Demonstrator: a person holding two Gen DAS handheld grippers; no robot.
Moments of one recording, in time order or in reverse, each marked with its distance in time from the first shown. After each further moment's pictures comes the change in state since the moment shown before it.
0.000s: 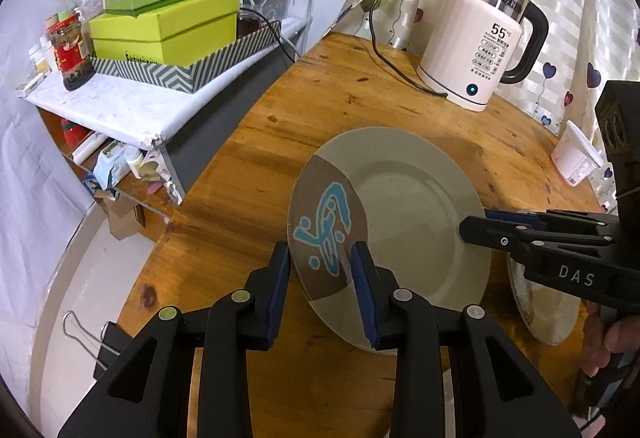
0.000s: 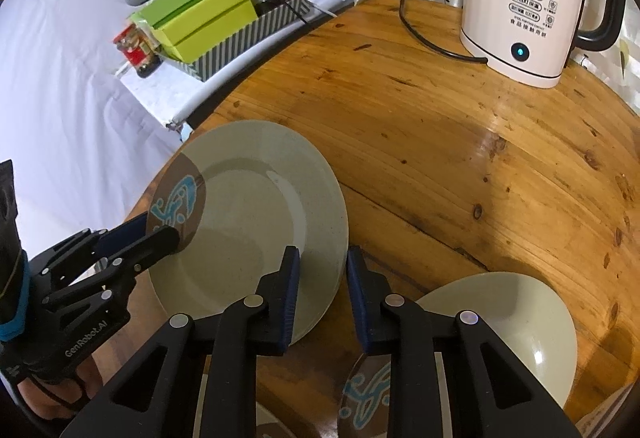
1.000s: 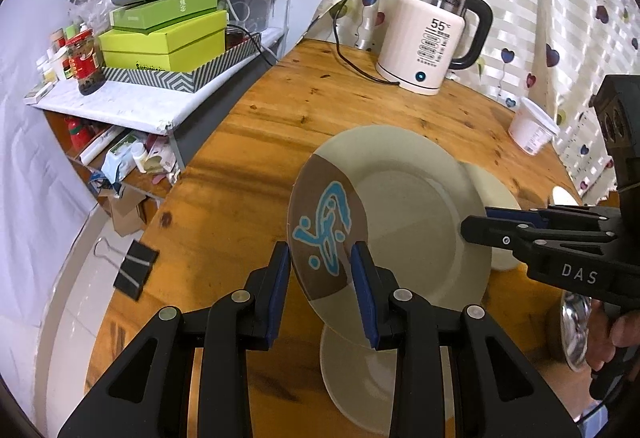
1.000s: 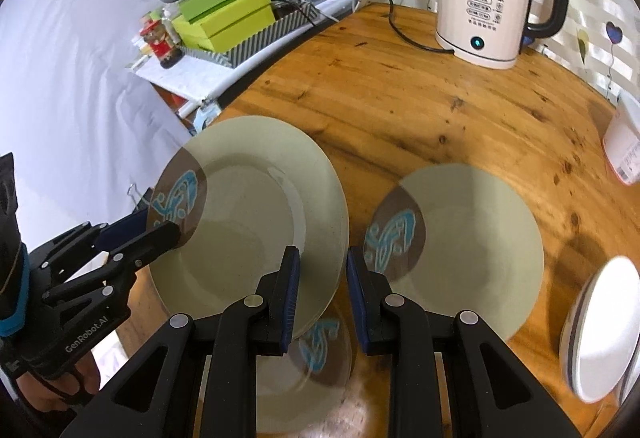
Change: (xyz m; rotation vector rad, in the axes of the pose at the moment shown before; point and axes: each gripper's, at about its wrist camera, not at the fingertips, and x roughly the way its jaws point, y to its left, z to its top) left arm -0.080 -0.029 -0.052 0.053 -0.014 -0.026; right arm -0.076 0.026 -0.072 0.004 -0.014 -0.028
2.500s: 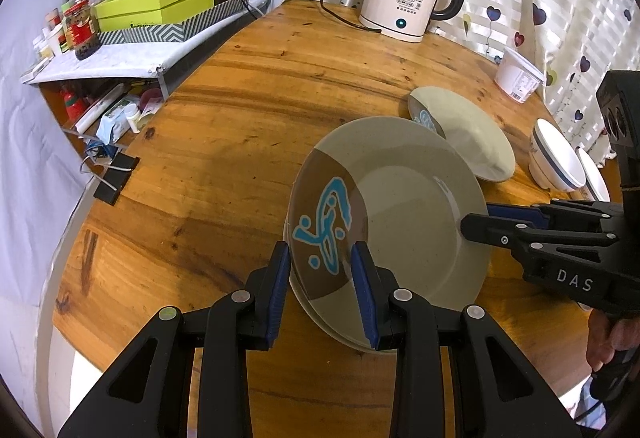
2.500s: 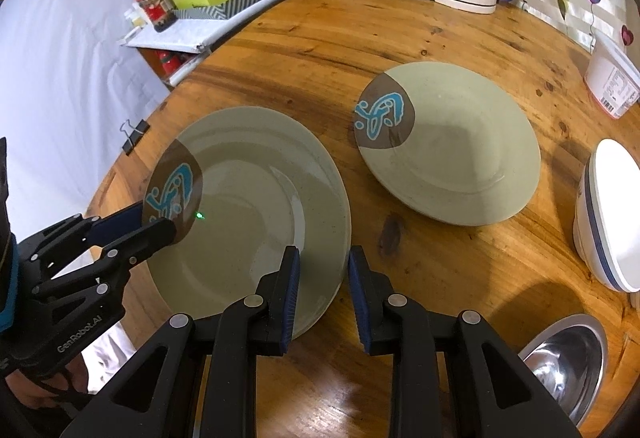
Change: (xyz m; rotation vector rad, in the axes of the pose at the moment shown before) left arm -0.004 -0.022 -0.062 0.015 0.099 -0.007; right arm 0.001 0.002 -0.070 0.015 0.069 -0.040
